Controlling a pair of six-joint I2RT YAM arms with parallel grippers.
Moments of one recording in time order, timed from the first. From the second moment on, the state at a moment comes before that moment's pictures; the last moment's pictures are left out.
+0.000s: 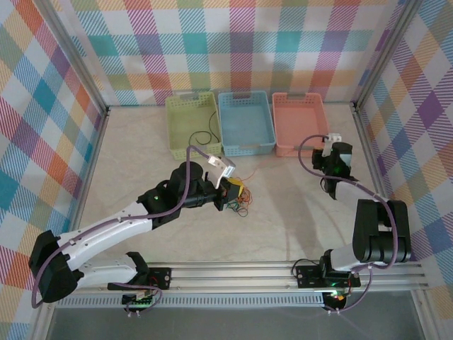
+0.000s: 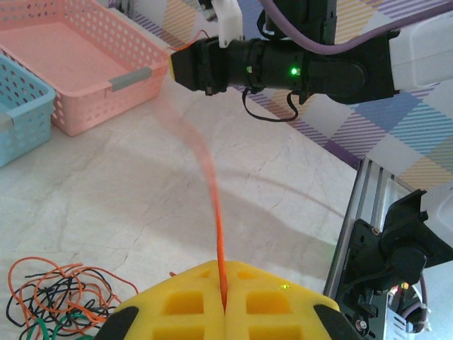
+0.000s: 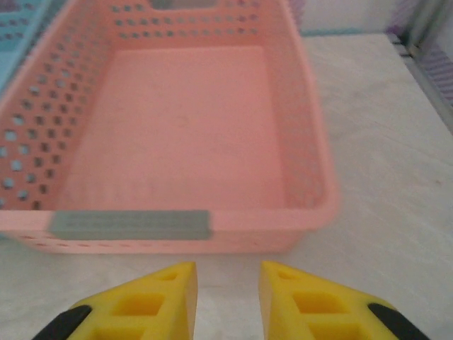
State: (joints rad) left arm -0.90 1.13 0.87 -0.08 0.24 -0.27; right arm -0.06 1.45 0.65 0.30 -0.01 0.02
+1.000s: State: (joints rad) left arm -0.90 0.99 0.77 -0.07 -0.08 -0.29; right arm -0.16 1.36 0.65 0.23 -0.05 0.27
